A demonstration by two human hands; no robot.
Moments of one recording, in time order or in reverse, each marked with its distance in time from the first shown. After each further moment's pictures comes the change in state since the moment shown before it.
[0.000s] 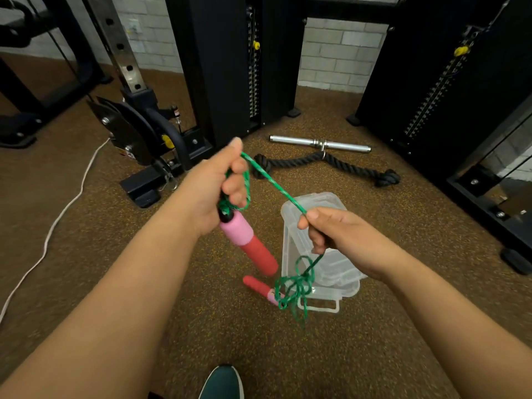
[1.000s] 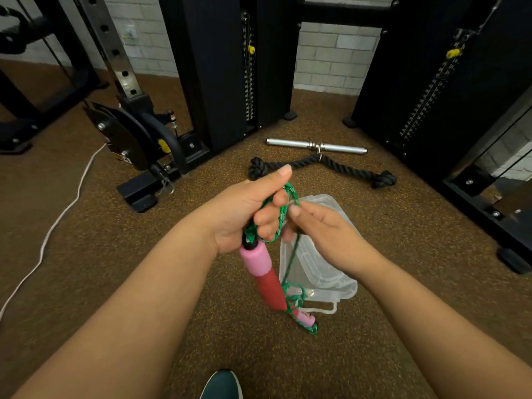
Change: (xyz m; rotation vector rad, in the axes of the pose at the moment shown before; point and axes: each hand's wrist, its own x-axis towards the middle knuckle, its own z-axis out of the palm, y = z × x) left_hand -0.009 -0.013 0.032 0.192 -0.265 -0.174; right_hand 0.009 -0.008 0.020 -0.010 0.047 -0.212
